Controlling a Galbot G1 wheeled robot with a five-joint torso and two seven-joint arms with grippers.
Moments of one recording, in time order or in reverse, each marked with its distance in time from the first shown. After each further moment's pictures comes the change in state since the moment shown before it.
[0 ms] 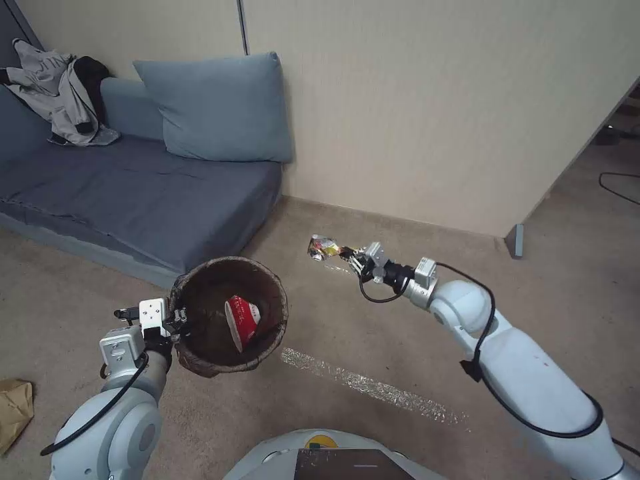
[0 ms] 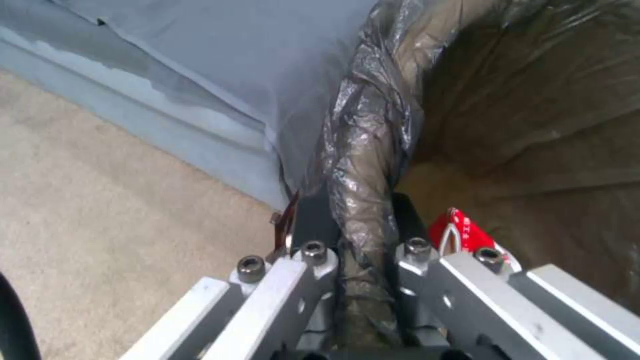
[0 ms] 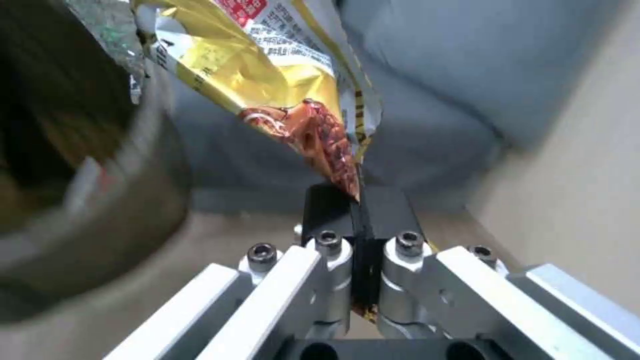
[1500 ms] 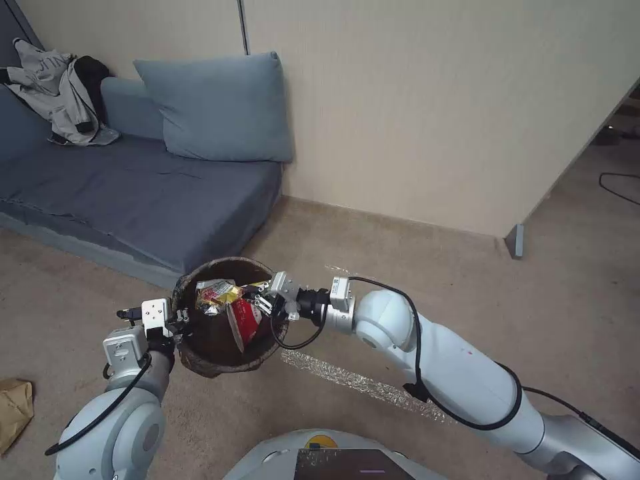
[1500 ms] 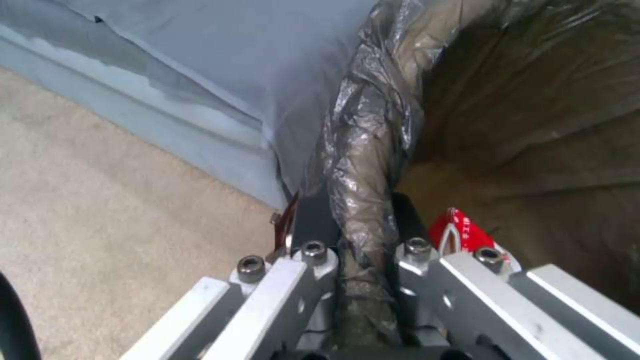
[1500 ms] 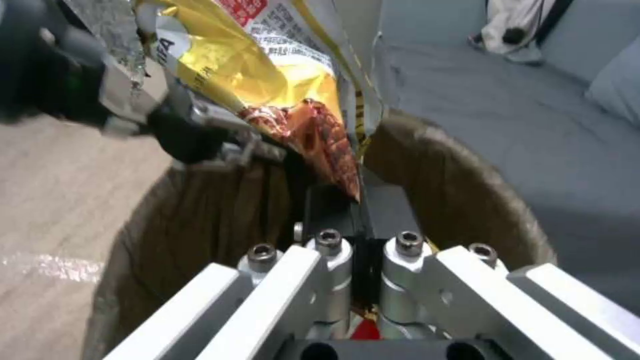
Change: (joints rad) left arm -0.001 -0.010 0.014 0.000 0.014 0.000 -0.003; right arm 0.243 0.142 -0.512 0.044 0.047 -0.118 0.085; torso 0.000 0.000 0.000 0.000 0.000
